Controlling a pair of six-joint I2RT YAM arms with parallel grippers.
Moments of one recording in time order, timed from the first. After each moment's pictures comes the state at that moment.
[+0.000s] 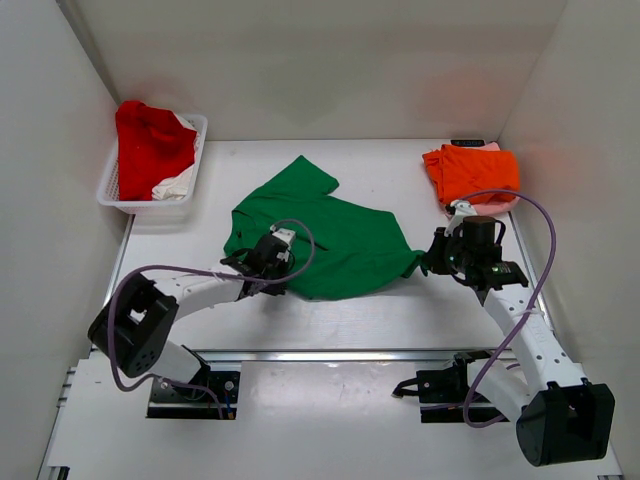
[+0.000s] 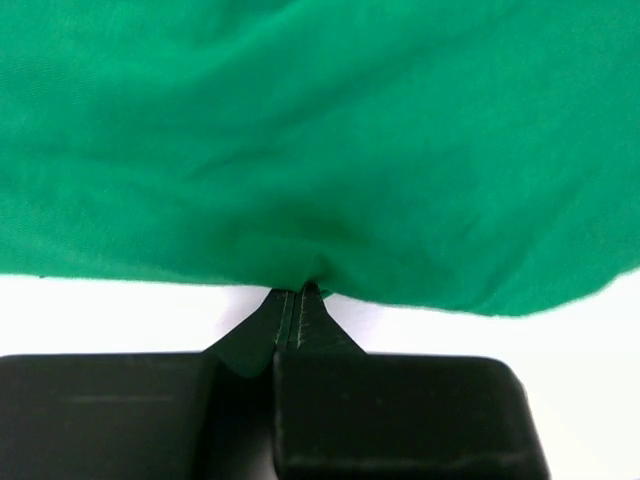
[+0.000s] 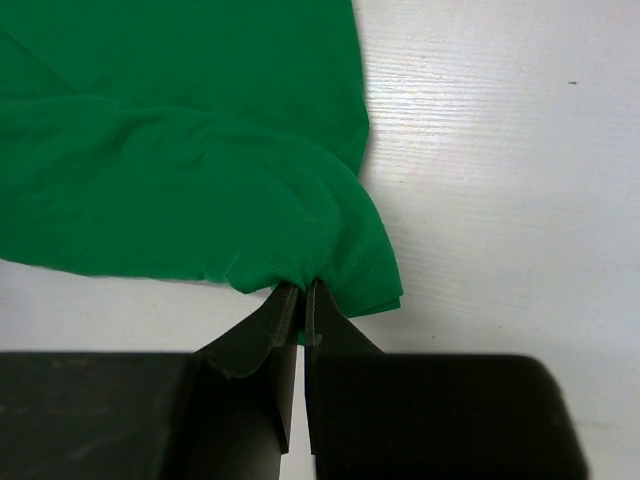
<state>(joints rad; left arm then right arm) -0.66 1.46 0.65 -0.13 -0.14 -0.32 0.11 0.94 0.69 -0.46 -0.20 0.16</state>
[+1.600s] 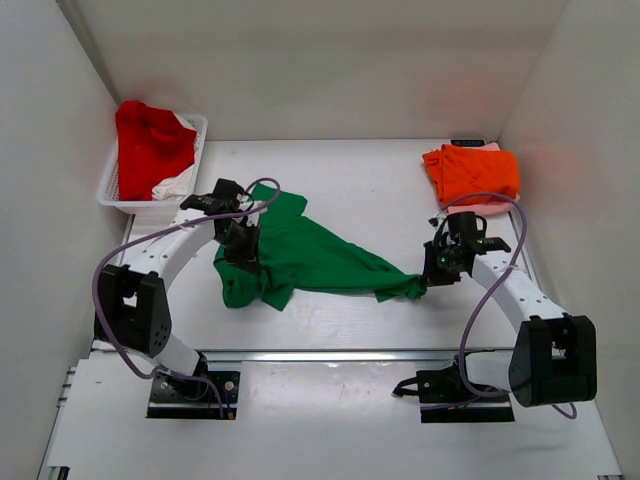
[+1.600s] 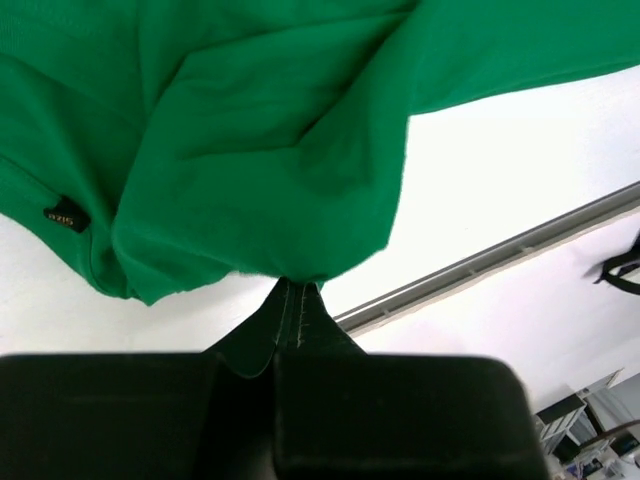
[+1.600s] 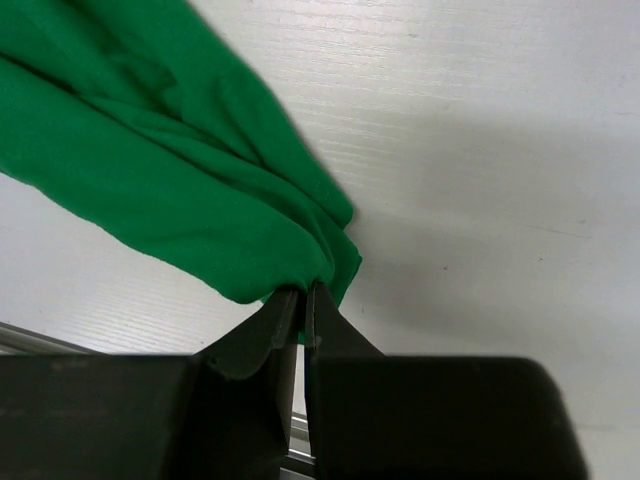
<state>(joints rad) -0.28 1.55 1.16 -0.95 0.34 -0.13 0.10 1.24 0.77 -0.67 -0.24 0.08</state>
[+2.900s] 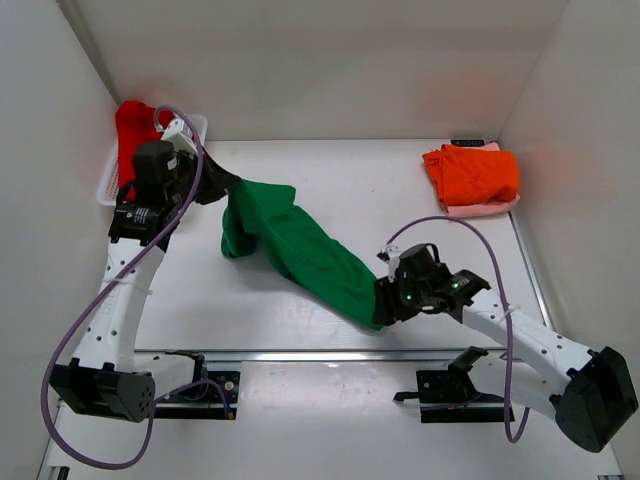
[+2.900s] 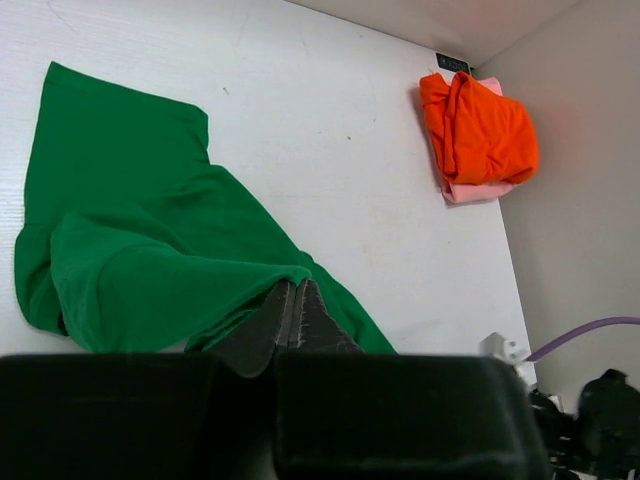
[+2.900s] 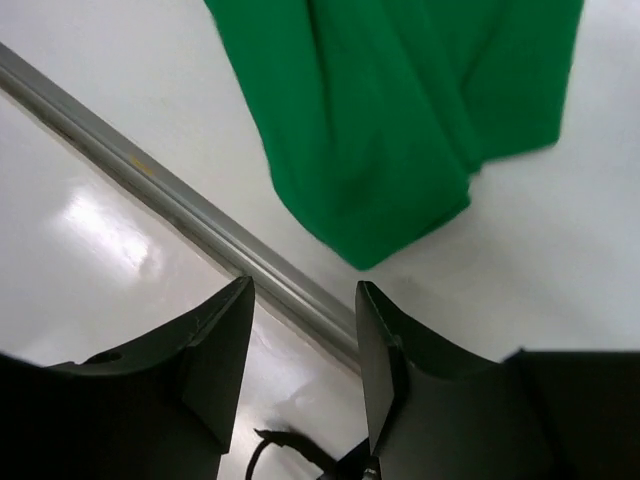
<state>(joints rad) -0.13 1.18 1.36 -0.56 0.29 -0.50 0.61 0.97 0.66 -0.64 -0.31 0.26</state>
